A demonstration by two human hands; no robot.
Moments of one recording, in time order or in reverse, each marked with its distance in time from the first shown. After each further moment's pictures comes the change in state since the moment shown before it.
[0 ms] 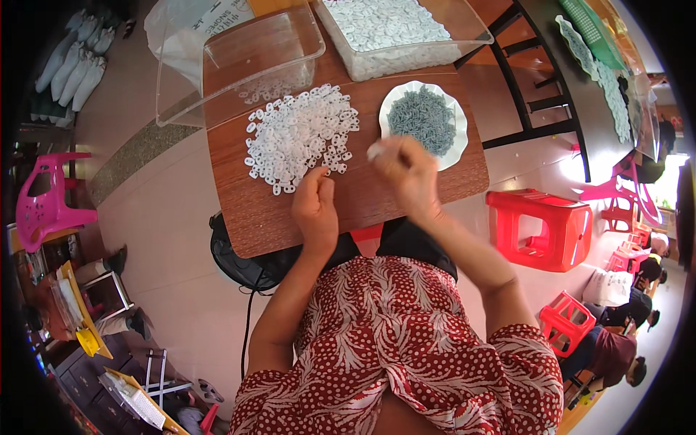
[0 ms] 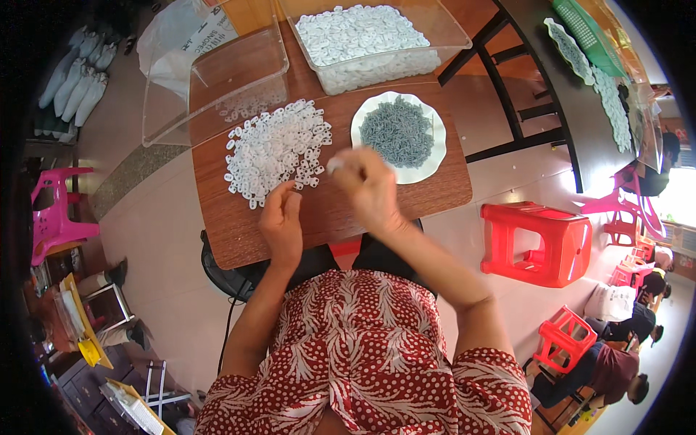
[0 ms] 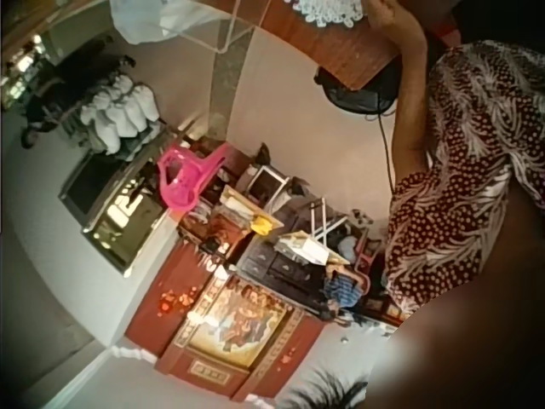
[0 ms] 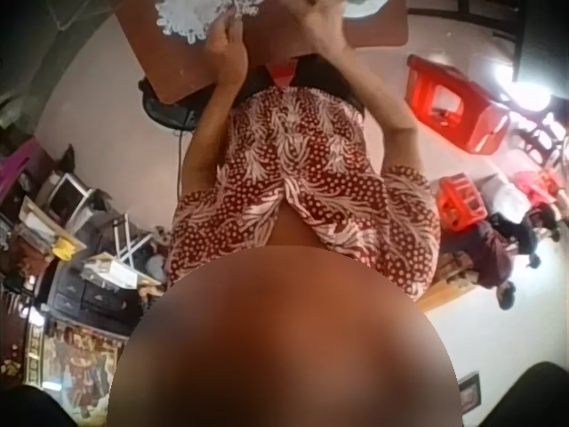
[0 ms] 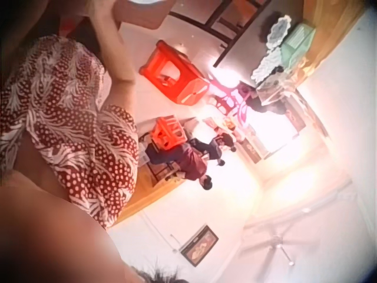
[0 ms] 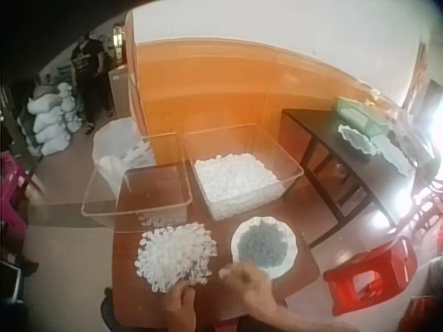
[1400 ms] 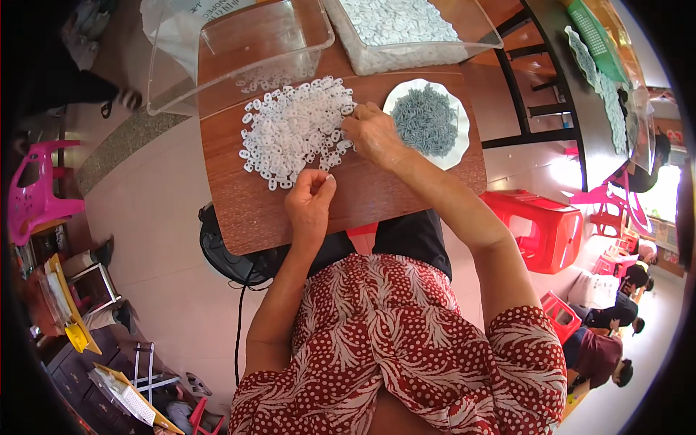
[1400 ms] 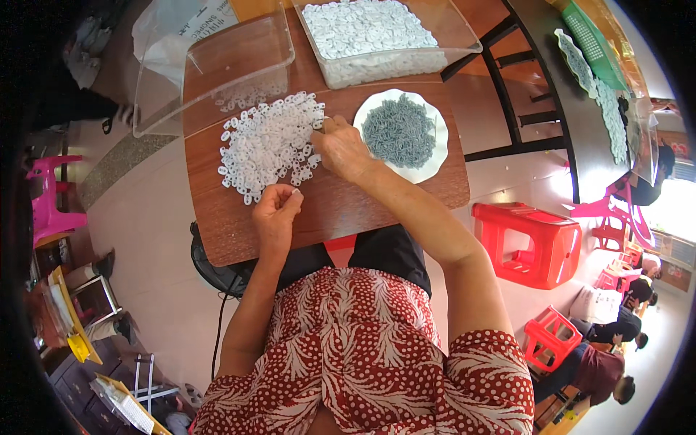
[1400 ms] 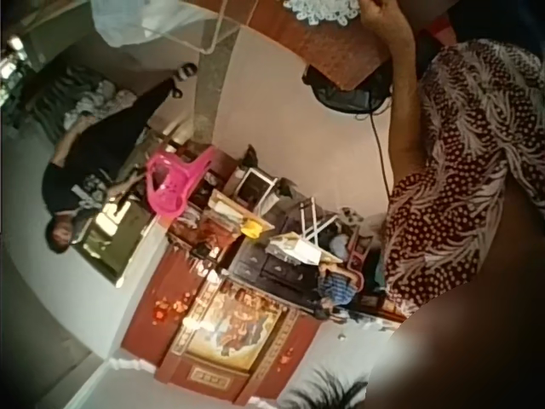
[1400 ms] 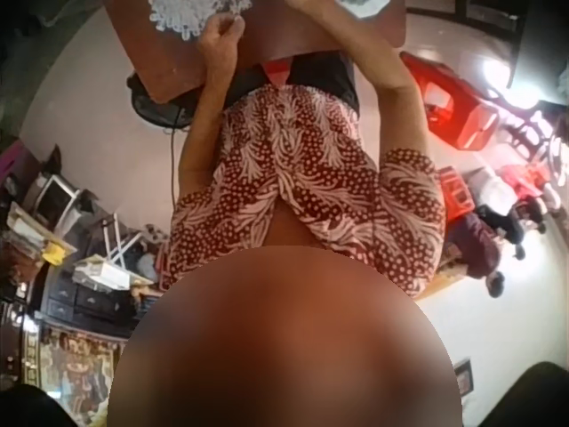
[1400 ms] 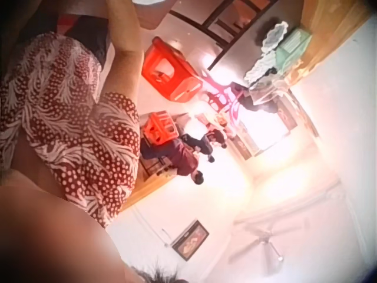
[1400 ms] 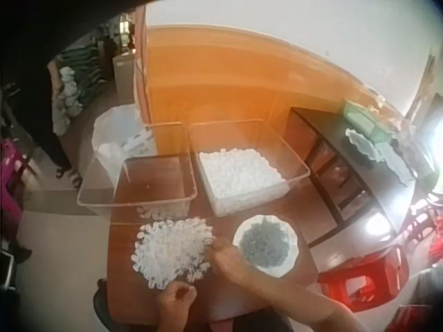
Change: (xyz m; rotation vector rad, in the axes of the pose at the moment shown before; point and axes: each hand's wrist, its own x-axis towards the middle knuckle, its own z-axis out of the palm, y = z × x) left_hand 0.014 -0.019 -0.010 -0.069 -0.075 -0.131; right_hand 0.086 0.079 0.041 -0.841 -0.290 -0.660
